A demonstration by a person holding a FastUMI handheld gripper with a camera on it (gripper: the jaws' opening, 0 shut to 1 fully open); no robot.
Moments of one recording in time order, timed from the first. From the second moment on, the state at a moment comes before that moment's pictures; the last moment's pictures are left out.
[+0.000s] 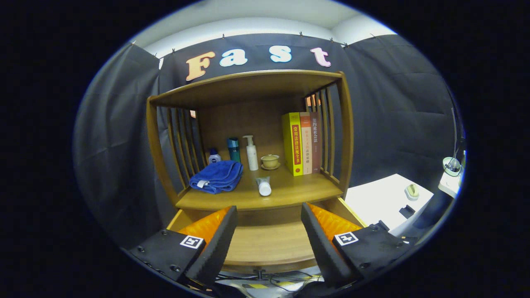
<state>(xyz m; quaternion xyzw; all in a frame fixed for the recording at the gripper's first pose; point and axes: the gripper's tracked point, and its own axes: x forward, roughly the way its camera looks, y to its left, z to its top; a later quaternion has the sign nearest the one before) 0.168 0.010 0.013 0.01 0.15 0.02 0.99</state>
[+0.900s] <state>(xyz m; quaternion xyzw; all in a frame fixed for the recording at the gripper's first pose) 0.129 0.025 -0.157 -0.02 0.20 0.04 0.98</state>
